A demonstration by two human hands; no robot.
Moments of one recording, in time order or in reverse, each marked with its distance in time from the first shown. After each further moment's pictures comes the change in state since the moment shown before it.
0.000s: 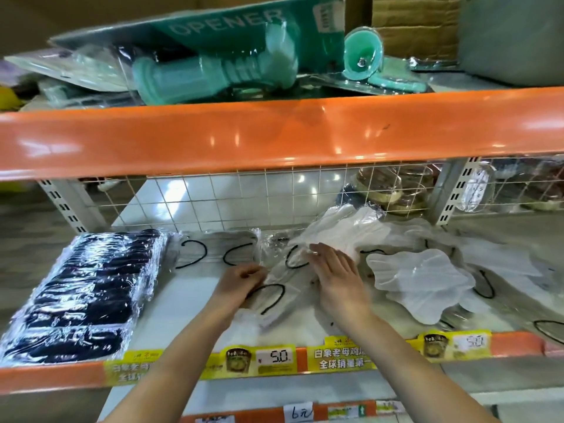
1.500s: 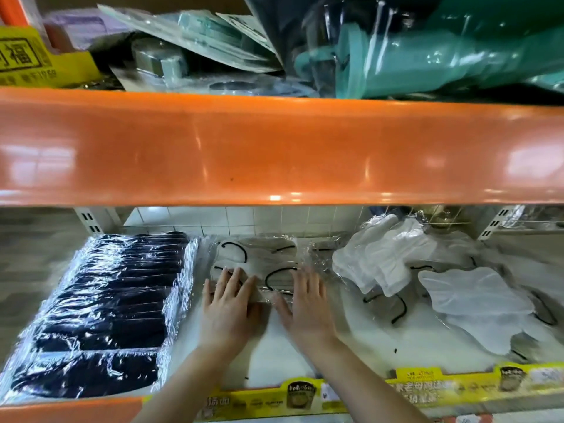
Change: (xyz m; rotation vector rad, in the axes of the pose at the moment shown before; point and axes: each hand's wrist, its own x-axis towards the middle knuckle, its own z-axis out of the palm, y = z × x) left_hand 0.043 -0.090 -0.084 1.057 0.107 0.284; right_hand 0.040 -0.114 0.100 0.047 -0.436 0.381
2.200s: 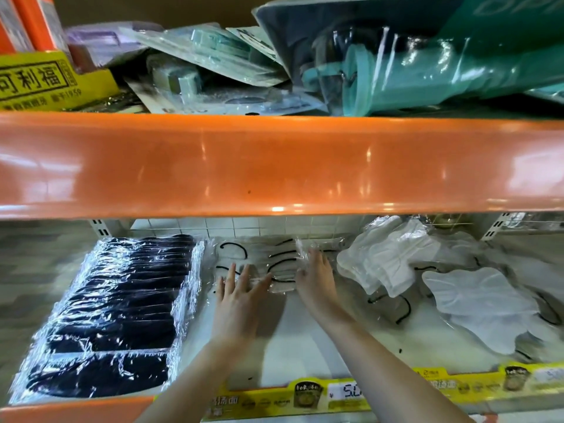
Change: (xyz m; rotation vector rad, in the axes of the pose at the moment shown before) left_hand 0.010 -0.004 0.002 0.010 0.079 0.117; right_hand 0.043 -0.005 -0.023 0.411 0.036 0.222
